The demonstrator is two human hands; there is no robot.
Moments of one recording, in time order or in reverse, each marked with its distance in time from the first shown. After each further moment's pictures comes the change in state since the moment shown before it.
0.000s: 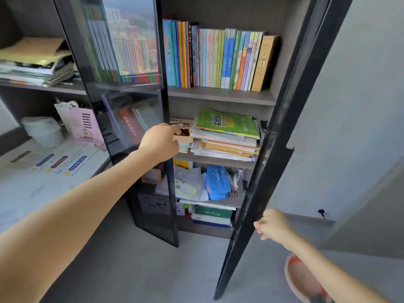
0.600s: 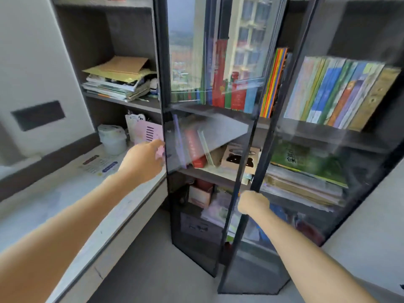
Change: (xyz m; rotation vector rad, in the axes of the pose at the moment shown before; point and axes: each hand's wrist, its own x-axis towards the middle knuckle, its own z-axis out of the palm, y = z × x) left_hand 0.009 -0.232 -0.060 0.026 0.063 -0.306; right_hand 0.119 -0.293 0.113 -0.614 -0.100 -0.199
